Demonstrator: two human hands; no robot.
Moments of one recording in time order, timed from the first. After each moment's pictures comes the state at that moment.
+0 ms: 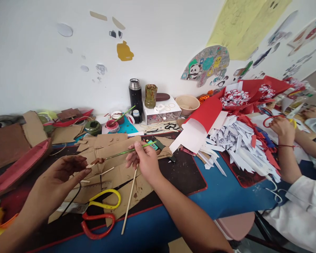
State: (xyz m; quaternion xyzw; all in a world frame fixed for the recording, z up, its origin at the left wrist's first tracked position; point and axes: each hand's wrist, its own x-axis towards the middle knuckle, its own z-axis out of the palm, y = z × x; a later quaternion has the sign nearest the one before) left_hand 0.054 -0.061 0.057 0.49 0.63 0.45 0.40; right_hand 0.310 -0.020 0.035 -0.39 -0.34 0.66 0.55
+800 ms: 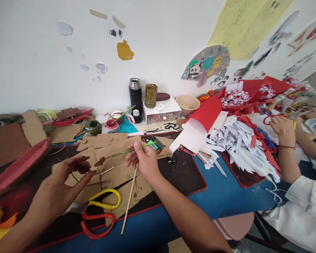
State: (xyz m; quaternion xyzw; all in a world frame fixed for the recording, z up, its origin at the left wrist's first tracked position) left_hand 0.072 -0.067 0.072 0.51 0.64 0.47 0.32; right_hand 0.309 -0.019 0.031 -0.40 -0.35 0.65 0.54
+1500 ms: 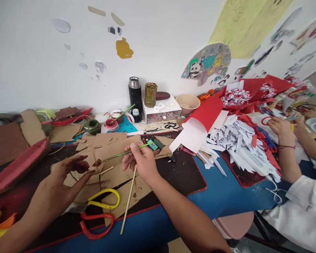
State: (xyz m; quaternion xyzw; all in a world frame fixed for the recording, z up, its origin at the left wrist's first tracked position) left_hand 0.054 -0.070 0.048 0.72 0.59 0.36 0.12; right_hand 0.307 -0.021 0.030 -0.37 -0.36 0.67 0.52
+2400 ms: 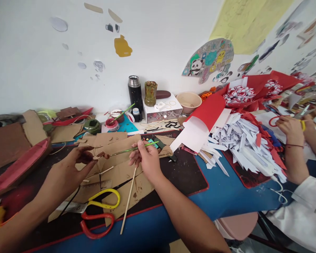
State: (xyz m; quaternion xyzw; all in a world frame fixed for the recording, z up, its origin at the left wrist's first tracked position) left_hand 0.055 -0.033 0.045 0.70 0.65 0.24 0.15; right_hand 0.315 -0.016 0.020 -0.40 -0.32 0.64 0.57
